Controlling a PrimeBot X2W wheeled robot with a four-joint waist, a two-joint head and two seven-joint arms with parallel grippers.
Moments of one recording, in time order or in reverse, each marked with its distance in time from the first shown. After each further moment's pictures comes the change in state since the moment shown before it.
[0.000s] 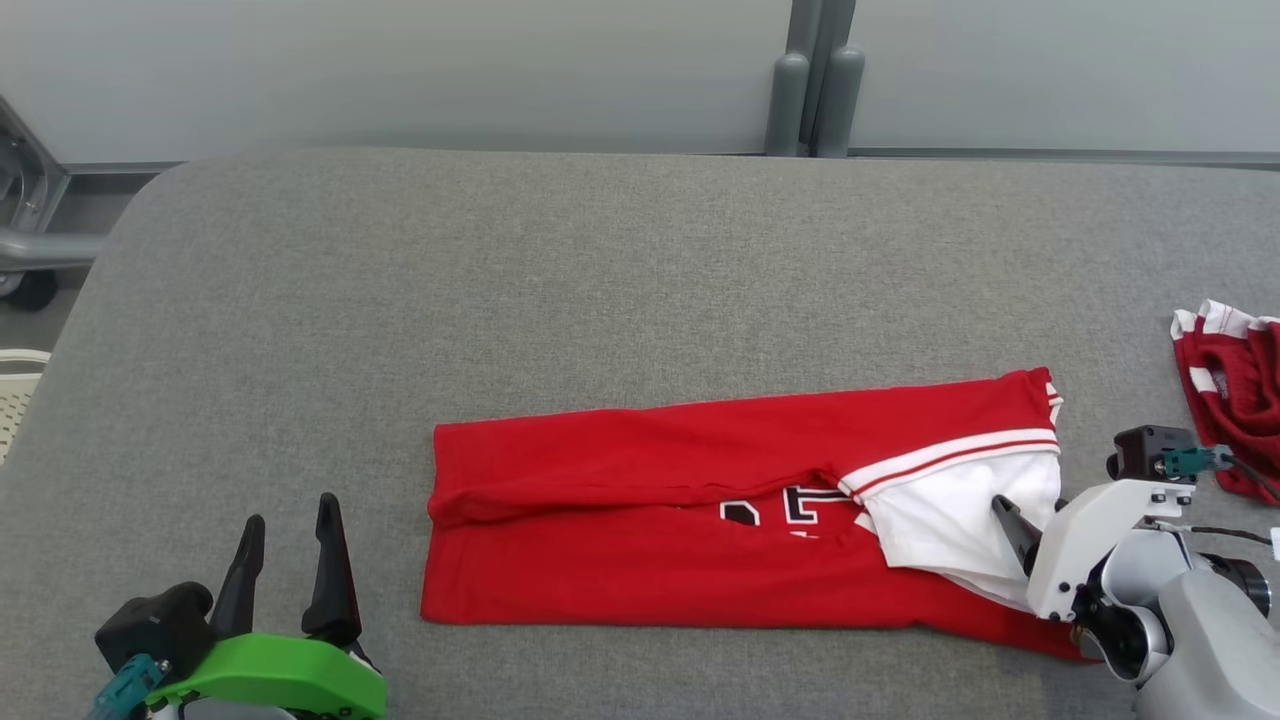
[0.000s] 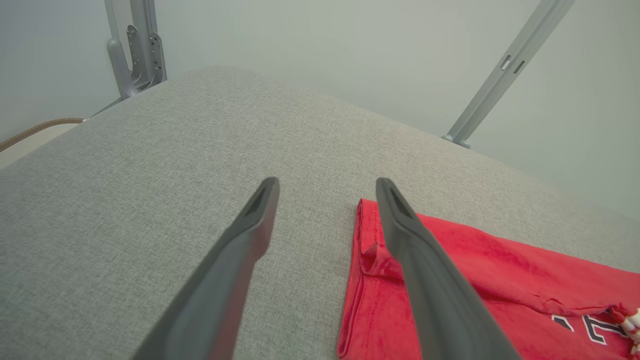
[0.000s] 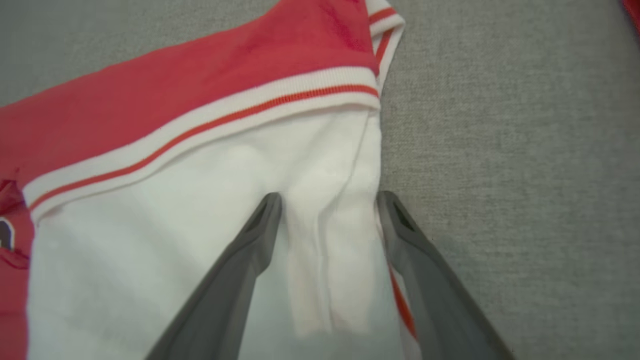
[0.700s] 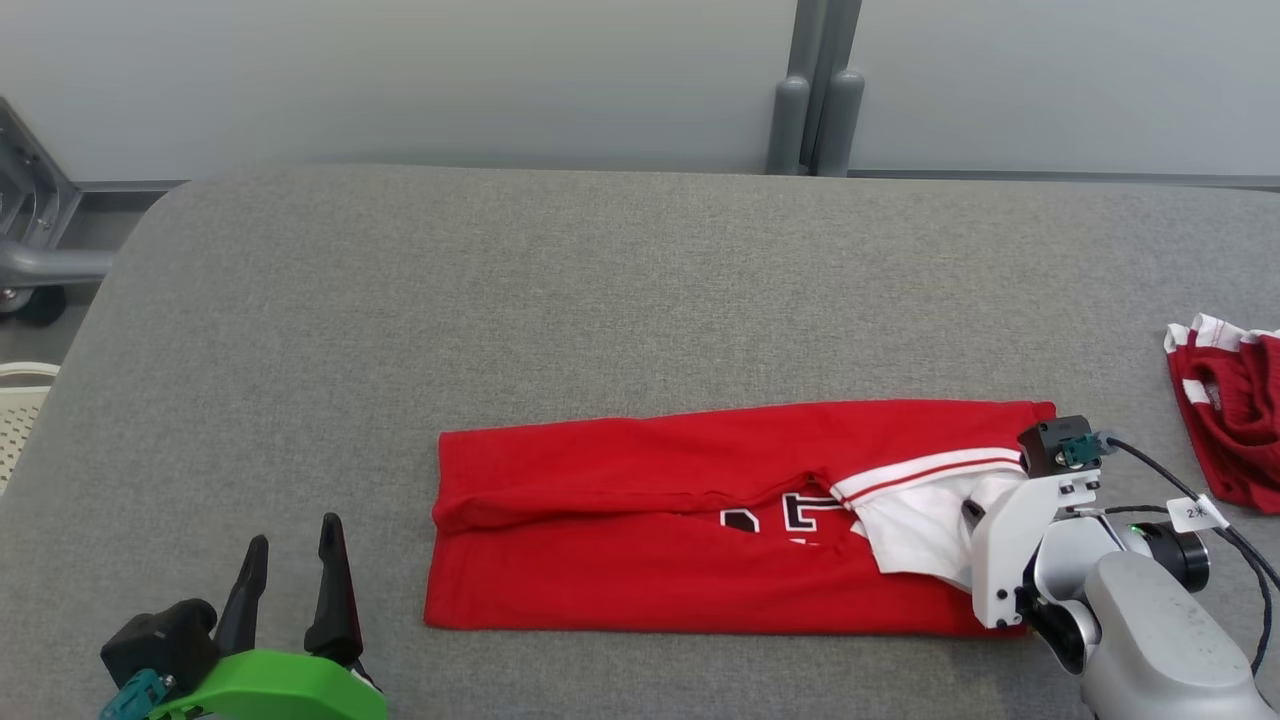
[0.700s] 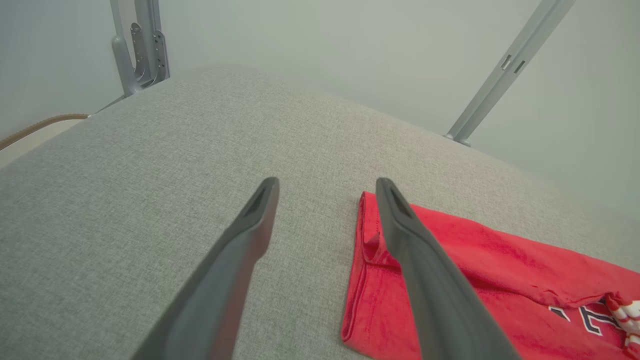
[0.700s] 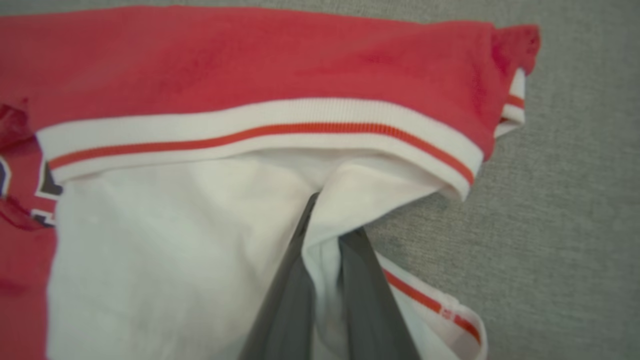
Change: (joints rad) left arm 0.016 0.002 -0.009 0.010 -0.007 0.000 -0.001; right arm -0.101 0.032 0.137 0.143 -0.168 0.001 -0.022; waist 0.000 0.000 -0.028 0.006
